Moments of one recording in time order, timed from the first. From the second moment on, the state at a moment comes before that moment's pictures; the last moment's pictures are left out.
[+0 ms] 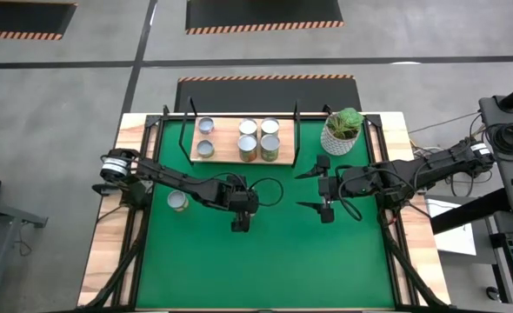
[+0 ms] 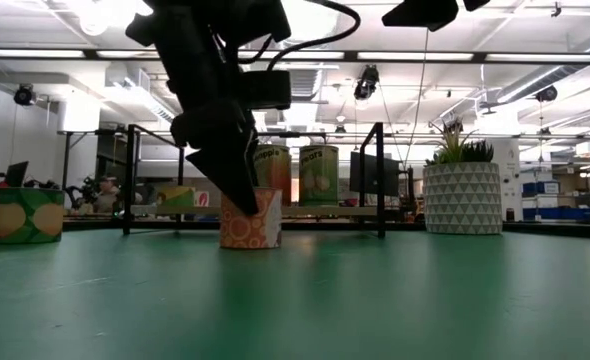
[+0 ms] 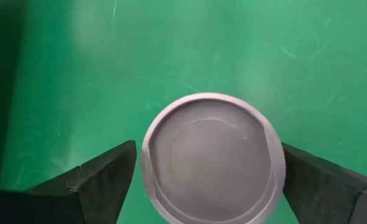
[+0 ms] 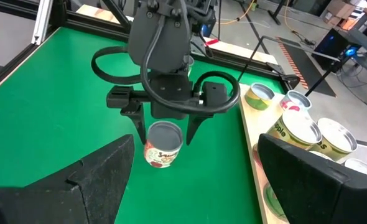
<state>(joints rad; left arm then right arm) -0.15 1.80 1.14 -0.48 -0.24 -0.15 0.24 1.06 0.86 -0.19 0.25 -0.15</state>
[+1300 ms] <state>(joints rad) 0.27 1.51 1.13 -0.75 -0.35 0.29 0.24 1.06 0.86 -0.20 0.26 -0.16</state>
